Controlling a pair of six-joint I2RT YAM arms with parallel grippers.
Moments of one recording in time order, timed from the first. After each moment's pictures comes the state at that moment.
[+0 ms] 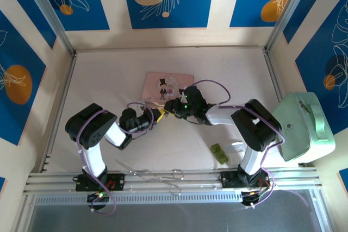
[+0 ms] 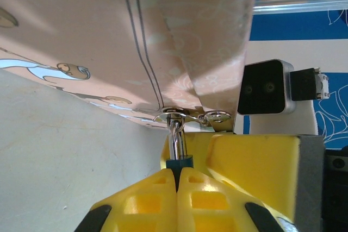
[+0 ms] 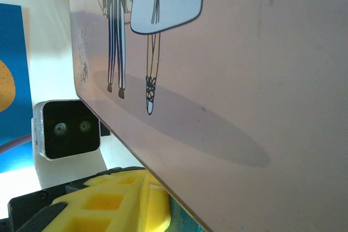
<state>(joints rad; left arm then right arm) -0.56 1.83 0.33 1.28 0.40 -1.41 0.66 1.76 0.81 0.33 -0.44 1.09</state>
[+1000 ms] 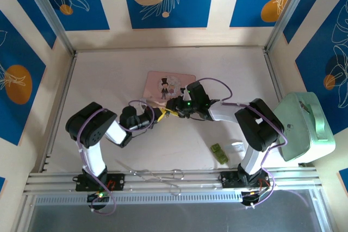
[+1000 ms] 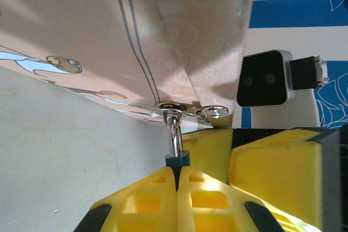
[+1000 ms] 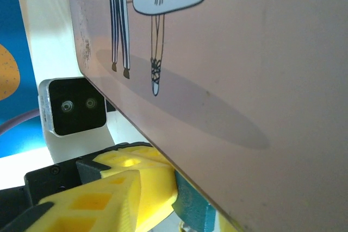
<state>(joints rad) -0.54 1.84 0.37 1.25 0.48 -1.40 0.60 1.74 0.86 0.18 -0.57 1.05</state>
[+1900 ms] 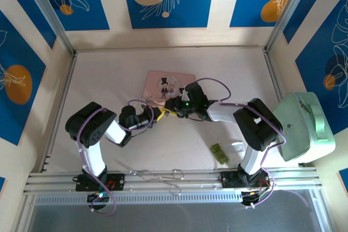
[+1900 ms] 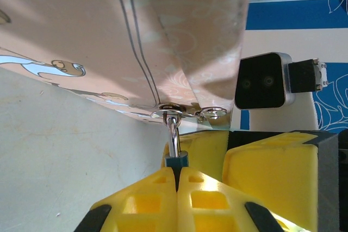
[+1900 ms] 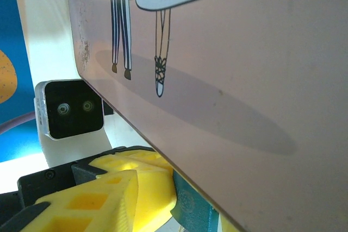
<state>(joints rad) -0.52 1.84 0.37 1.25 0.49 -1.40 0.62 1.76 0.86 0.20 -0.53 1.06</state>
